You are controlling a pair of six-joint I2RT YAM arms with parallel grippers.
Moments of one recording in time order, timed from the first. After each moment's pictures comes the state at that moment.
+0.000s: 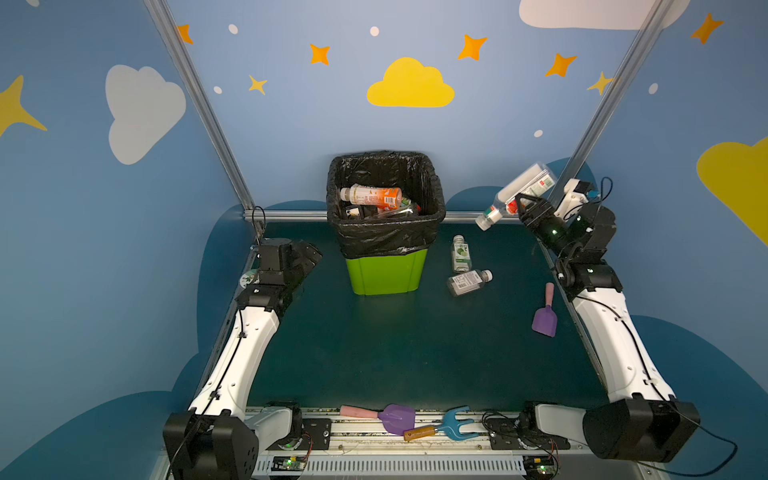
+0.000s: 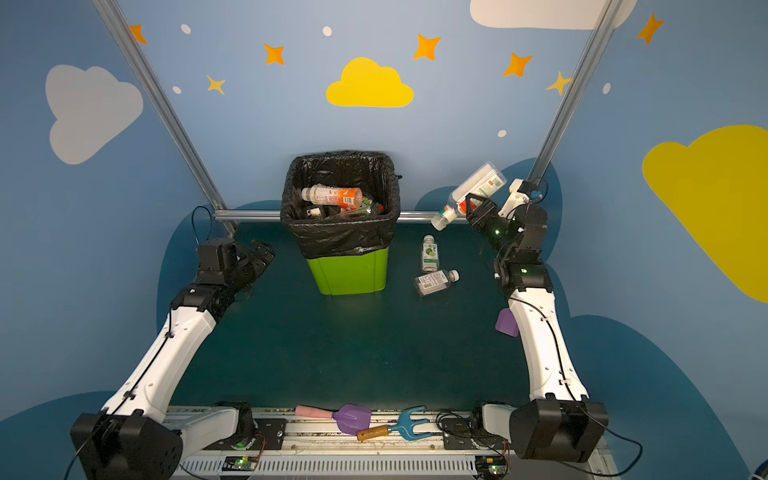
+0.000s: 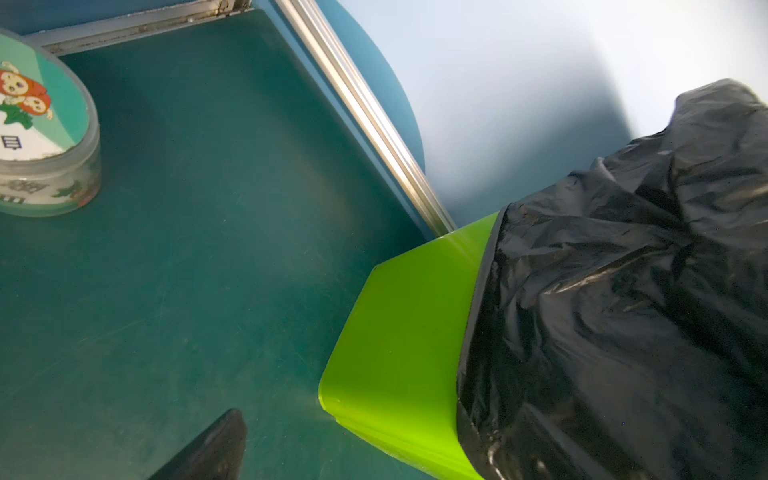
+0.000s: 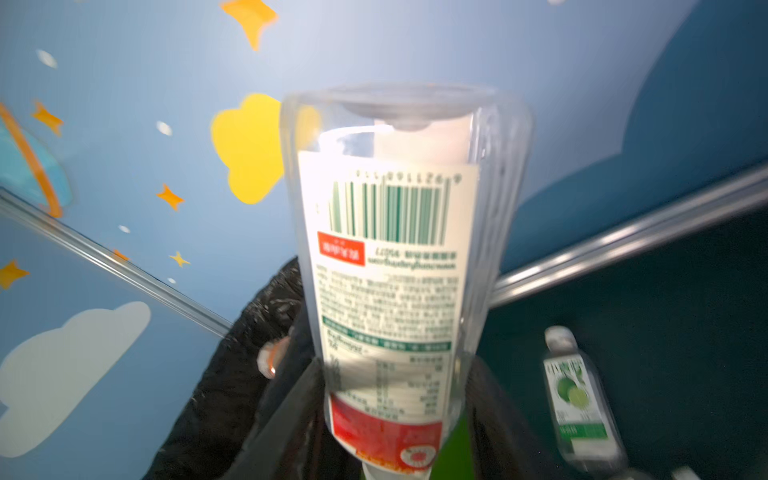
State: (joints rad) left arm -0.04 1.18 1.08 -0.44 -0.02 -0.94; right arm 0.03 1.29 1.38 -0.04 -0.32 0.74
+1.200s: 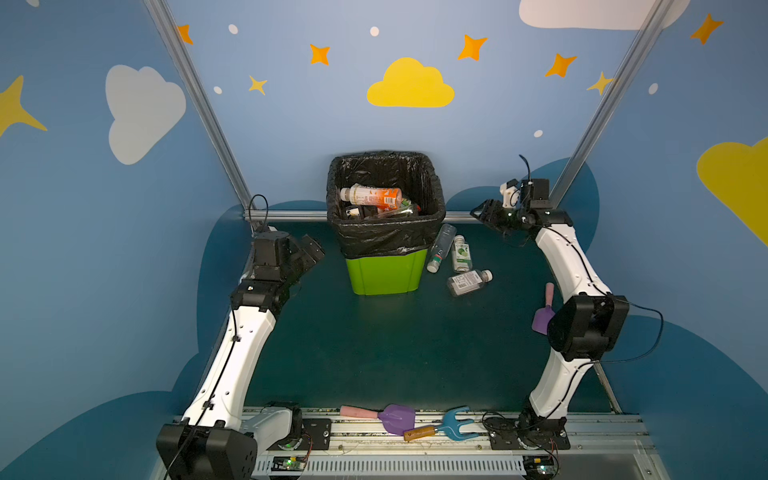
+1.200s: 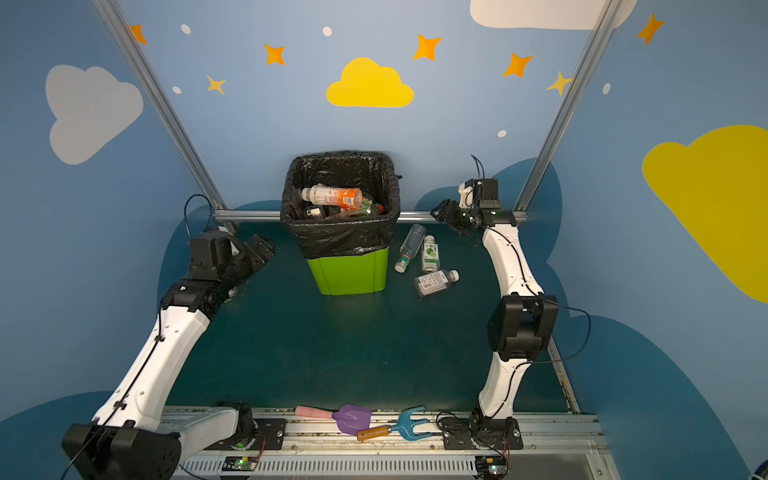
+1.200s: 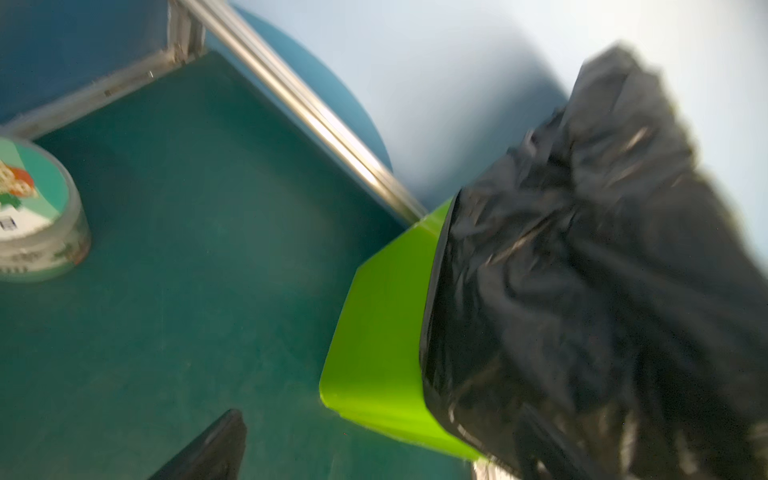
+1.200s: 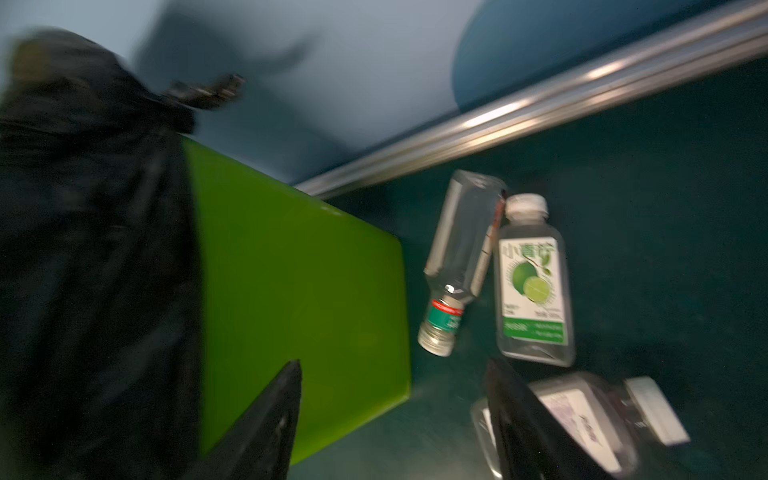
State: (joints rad) left arm -0.09 1.15 1.14 -0.54 0.01 -0.78; right arm 0.07 1.93 1.90 -0.72 -0.43 0.45
